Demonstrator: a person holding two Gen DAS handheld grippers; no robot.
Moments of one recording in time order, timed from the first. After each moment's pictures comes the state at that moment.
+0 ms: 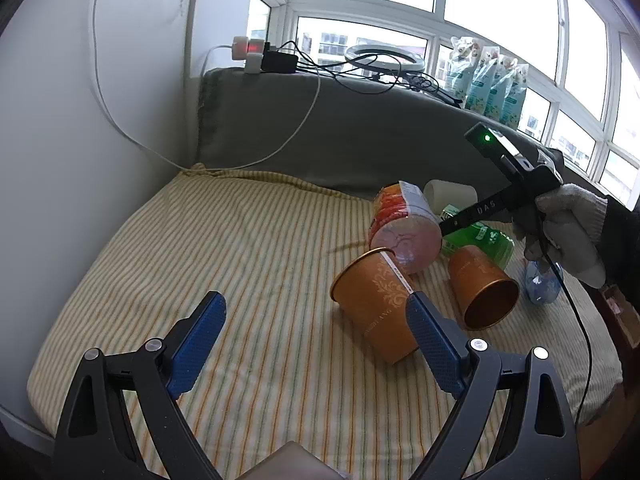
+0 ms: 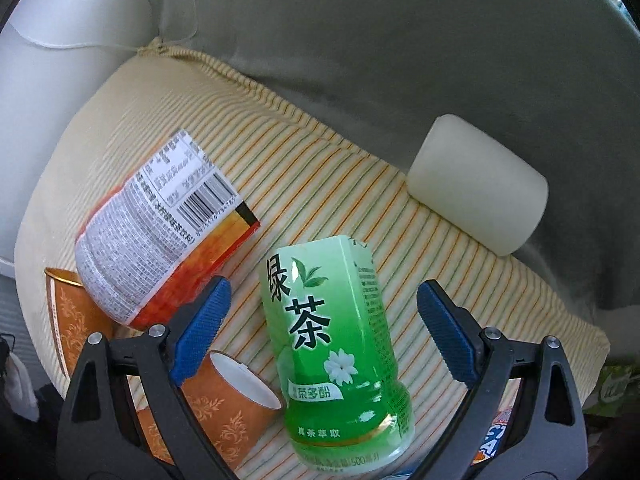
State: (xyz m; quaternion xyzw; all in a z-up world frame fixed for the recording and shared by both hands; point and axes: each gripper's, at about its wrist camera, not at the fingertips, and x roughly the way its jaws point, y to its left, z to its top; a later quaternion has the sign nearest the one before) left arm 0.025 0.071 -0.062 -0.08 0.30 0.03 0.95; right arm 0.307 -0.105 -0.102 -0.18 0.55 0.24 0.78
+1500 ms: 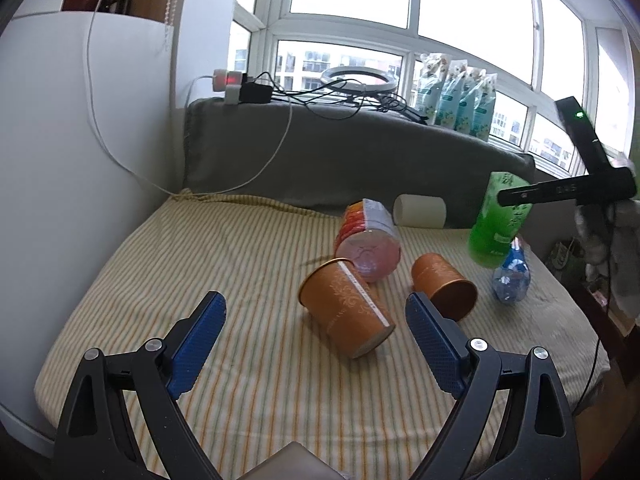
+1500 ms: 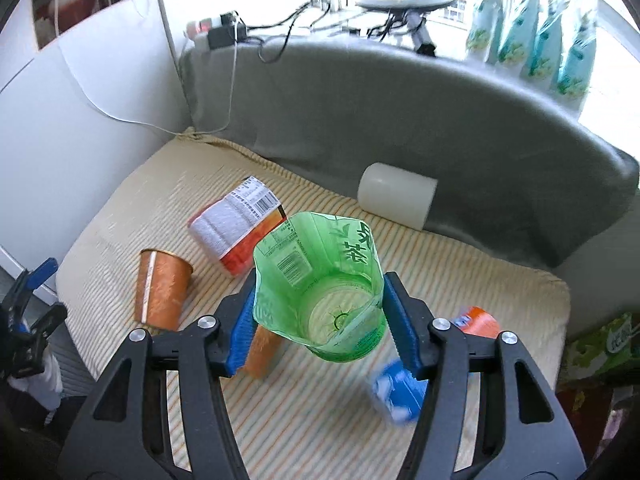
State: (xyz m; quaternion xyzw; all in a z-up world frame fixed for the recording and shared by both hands) left arm -0.006 0.049 -0.040 -0.06 0.26 0.00 0.96; right arm 0.171 -0.193 0.007 -0.09 0.41 0.23 0.88
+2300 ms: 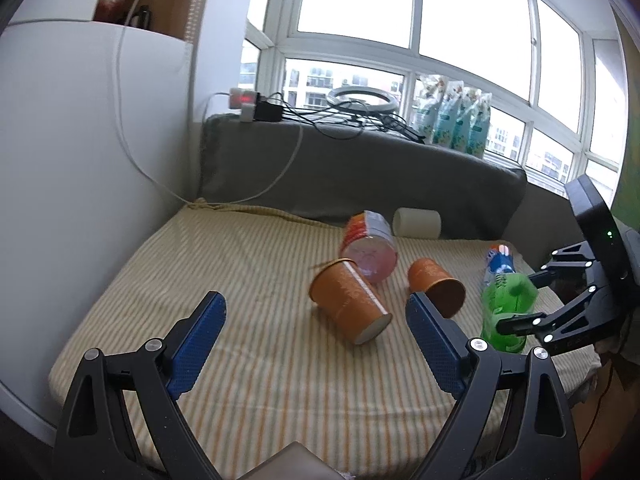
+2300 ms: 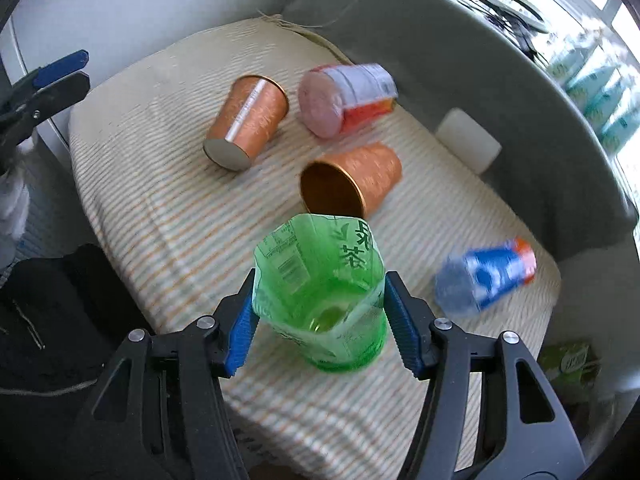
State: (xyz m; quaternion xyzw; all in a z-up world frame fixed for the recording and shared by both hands) left arm -0.050 0.064 -0.031 -0.07 0.23 0.01 0.97; right arm 0.046 -0.121 -0.045 -0.29 0.45 0.27 0.80
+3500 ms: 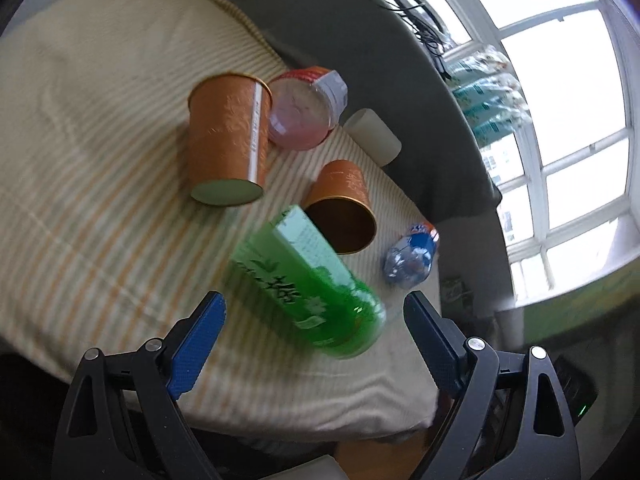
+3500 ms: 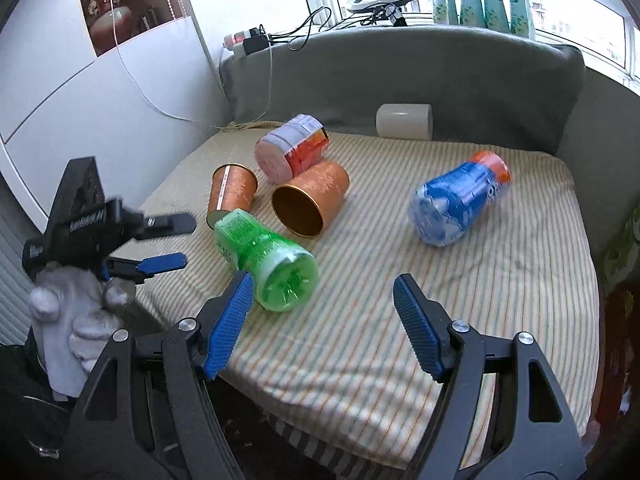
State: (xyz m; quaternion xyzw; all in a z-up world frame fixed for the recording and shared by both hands) left arm 0.017 0.002 -0.092 -0.41 0.43 -0.08 0.80; right arm -0.002 -0.245 -0.034 0.01 0.38 0.26 0.89
